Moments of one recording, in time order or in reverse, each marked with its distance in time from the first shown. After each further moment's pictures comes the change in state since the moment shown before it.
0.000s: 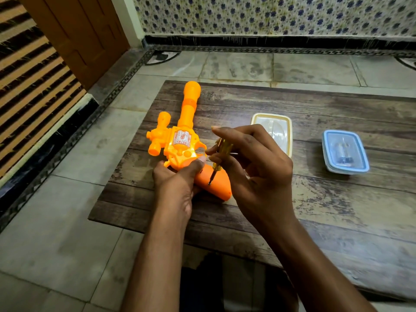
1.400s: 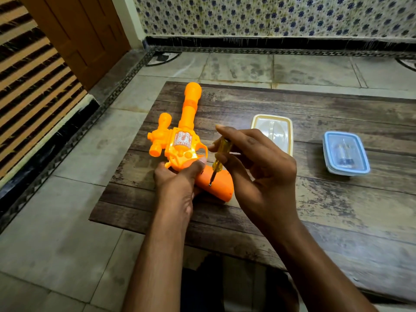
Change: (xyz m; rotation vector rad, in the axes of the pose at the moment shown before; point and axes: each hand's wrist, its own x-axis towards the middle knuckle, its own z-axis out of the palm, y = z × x) left_hand 0.003 -0.002 -0.001 0.019 0.042 -0.014; right_hand 0.000 -0.002 -0.003 0.068 -0.004 0.048
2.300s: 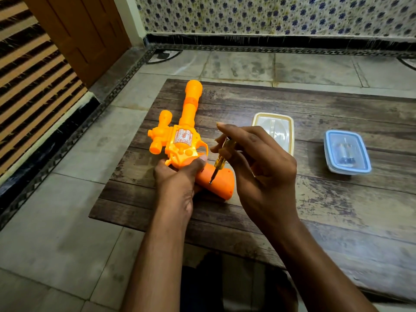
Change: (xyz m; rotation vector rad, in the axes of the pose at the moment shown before) left_hand -0.003 0.002 0.002 -0.019 0.010 0.005; right_hand -0.001 0.001 0.000 -0.059 0.003 -0.024
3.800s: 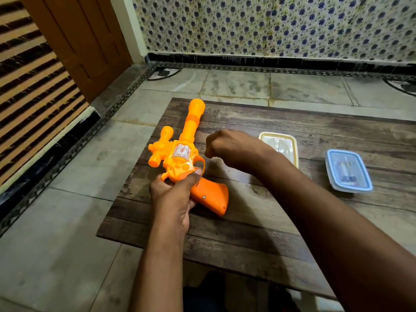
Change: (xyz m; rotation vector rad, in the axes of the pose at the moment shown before) left_hand 0.013 0.017 -0.016 -0.022 -0.015 -0.021; right_hand 0.111 0.059 0.035 -0.987 -1.073 -0.268
